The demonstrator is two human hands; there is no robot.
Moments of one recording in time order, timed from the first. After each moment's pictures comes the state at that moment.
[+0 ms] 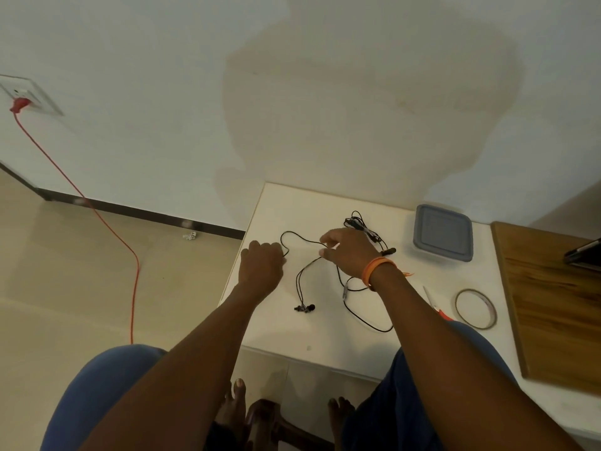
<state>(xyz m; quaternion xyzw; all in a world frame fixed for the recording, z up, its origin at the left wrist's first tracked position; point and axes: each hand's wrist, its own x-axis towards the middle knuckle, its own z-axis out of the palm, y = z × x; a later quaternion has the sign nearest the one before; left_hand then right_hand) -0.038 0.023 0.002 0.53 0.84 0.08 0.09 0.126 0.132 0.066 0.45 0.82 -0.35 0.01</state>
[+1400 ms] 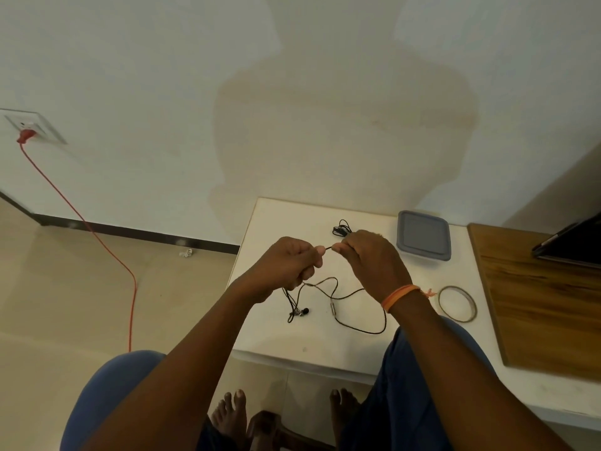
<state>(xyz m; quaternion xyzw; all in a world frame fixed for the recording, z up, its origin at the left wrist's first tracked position) 0.009 0.009 0.132 0.44 0.64 0.38 0.51 0.183 0.098 0.117 0.36 0.90 -0.15 -0.19</state>
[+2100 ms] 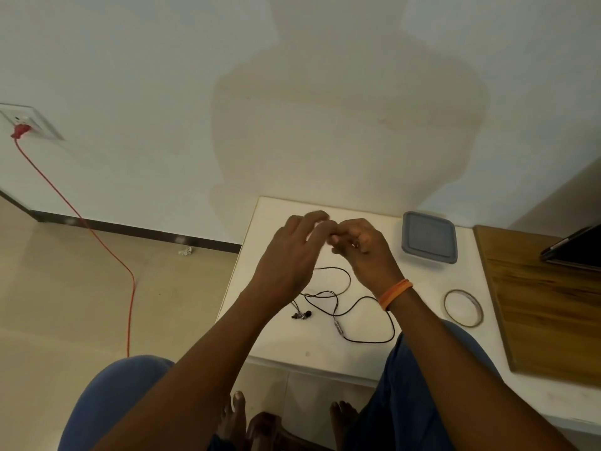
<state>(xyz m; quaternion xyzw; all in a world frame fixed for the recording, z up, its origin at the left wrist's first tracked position) 0.012 0.016 0.124 0.72 0.64 0.27 -0.03 0.156 0.102 0.117 0.39 0.73 -0.48 -0.29</state>
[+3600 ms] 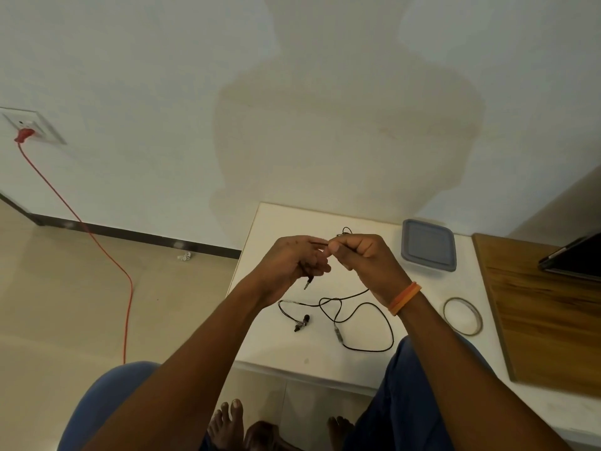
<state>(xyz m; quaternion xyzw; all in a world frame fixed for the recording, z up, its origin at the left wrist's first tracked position) 0.000 0.025 0.121 0.32 0.51 0.51 0.61 0.162 0.101 0.129 0.31 0.72 -0.56 -0.26</state>
